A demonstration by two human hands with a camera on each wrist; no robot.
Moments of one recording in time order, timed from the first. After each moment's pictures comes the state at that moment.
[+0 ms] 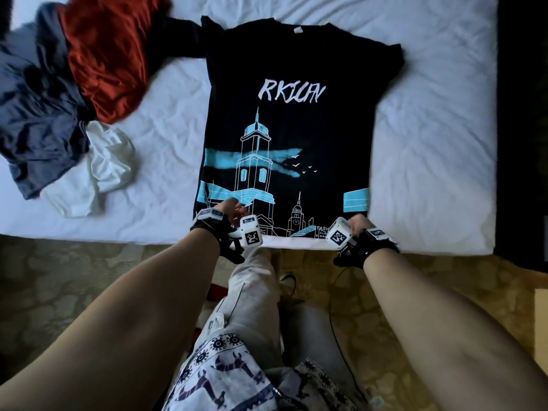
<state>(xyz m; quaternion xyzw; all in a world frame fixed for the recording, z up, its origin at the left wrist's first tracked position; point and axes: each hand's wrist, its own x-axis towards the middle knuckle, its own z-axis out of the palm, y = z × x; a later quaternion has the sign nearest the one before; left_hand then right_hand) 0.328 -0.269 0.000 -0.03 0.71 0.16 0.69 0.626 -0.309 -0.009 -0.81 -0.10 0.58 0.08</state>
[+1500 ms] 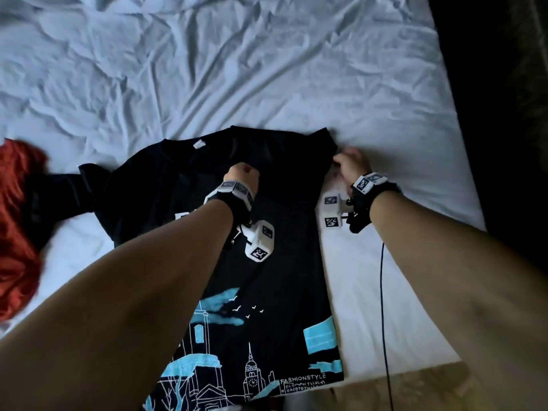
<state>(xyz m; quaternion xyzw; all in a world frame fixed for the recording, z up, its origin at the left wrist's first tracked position) 0.575 0.135 -0.115 0.39 0.76 0.04 0.52 0.842 0.096 -0.119 -0.80 -0.24 0.48 0.25</state>
